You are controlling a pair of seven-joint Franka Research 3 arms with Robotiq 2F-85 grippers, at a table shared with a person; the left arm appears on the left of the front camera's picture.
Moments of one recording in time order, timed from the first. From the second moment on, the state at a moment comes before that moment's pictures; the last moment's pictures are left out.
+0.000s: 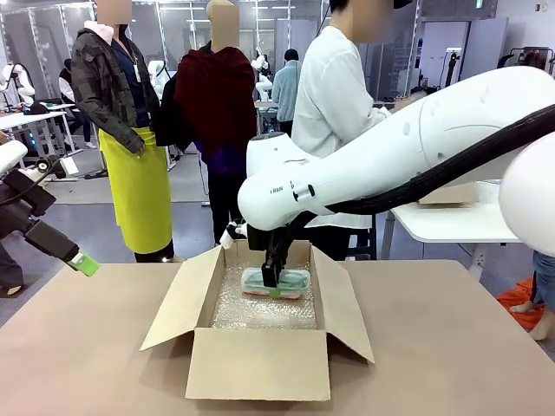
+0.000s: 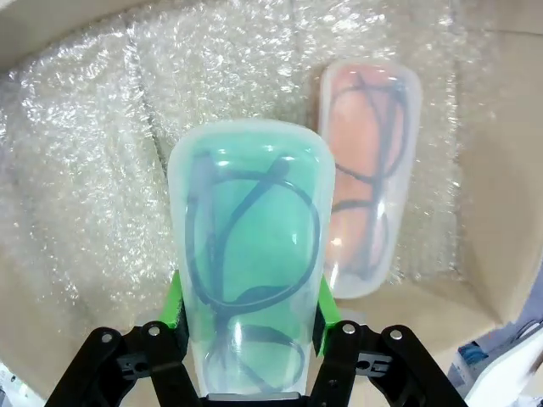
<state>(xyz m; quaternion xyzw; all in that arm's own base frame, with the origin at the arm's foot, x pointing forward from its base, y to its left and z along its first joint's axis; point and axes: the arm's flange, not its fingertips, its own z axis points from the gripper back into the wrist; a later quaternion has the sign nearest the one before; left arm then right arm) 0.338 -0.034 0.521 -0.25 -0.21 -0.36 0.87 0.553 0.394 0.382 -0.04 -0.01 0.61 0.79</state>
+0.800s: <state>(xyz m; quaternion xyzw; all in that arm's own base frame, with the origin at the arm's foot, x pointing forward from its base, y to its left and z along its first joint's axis) 0.338 -0.034 0.521 -0.25 -0.21 -0.36 0.87 0.565 0.389 0.324 0.00 0.01 0.61 0.79</state>
